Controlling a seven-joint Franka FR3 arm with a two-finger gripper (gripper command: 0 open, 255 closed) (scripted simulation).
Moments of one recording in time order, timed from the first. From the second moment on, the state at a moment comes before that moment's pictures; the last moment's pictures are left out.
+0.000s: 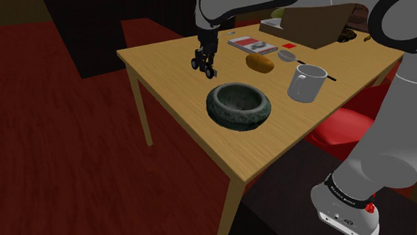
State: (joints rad) arm 0.03 0.22 0.11 -1.61 -0.13 1.89 -0.11
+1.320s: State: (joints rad) arm 0.04 0.25 0.12 -1.30 -0.13 1.61 -0.13
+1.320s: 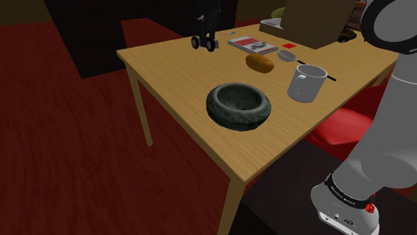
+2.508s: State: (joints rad) arm 0.09 0.09 0.15 -1.34 -0.11 1.49 -0.06
